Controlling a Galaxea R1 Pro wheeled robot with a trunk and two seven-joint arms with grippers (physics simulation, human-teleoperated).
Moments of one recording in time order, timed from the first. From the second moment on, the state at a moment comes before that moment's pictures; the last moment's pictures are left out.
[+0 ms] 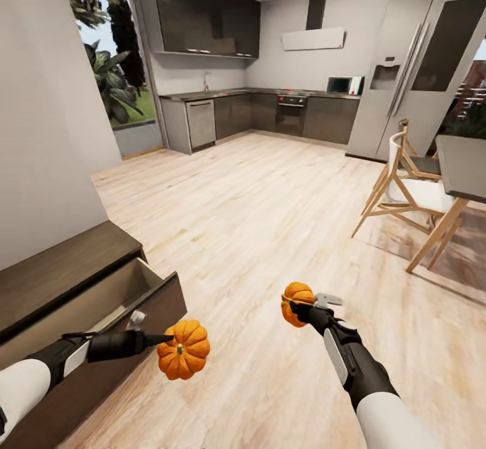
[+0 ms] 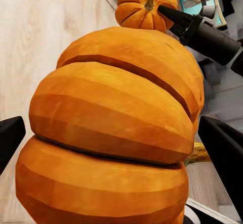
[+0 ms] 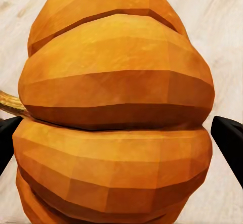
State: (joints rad) left arm -0.85 0.37 -0.91 -0.17 1.00 0.30 -1.36; right arm -0.59 0.08 -0.14 -0.81 -0.07 0.29 0.08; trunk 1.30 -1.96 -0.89
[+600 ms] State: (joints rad) left arm -0.85 0.36 -0.91 -0.17 1.00 0.30 -1.35; right arm -0.59 0.08 -0.14 -0.81 -0.07 0.29 0.08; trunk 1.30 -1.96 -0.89
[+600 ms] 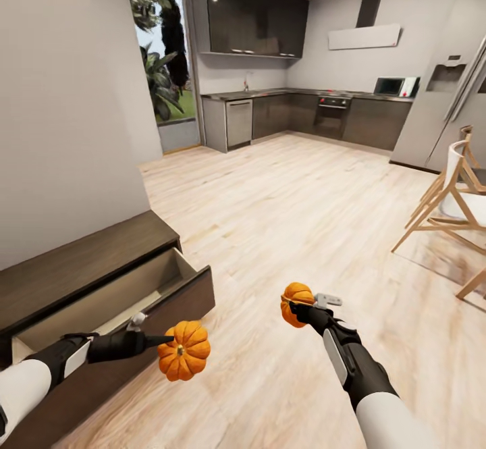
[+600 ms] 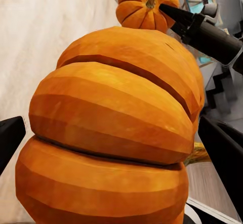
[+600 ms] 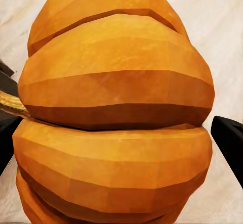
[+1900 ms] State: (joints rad) left arm -0.85 0.35 -0.91 -0.17 1.00 0.29 -1.35; right arm -0.59 0.08 -0.14 -0.80 -0.07 0.29 0.08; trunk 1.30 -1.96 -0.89
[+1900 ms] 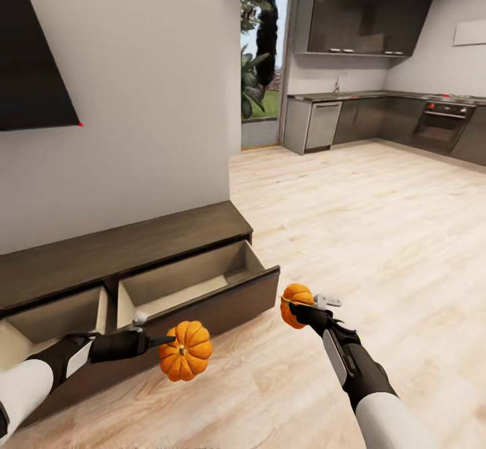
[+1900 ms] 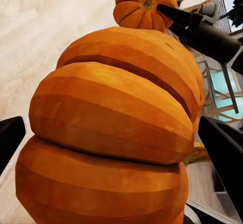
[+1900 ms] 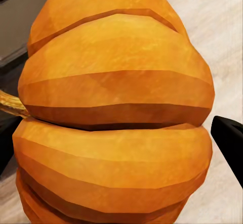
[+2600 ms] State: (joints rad) left arm -0.85 0.35 -0.91 -0.17 1.00 0.29 -1.35; right arm -0.59 0.08 -0.14 -0.80 -0.07 0.29 0.08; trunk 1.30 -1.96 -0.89
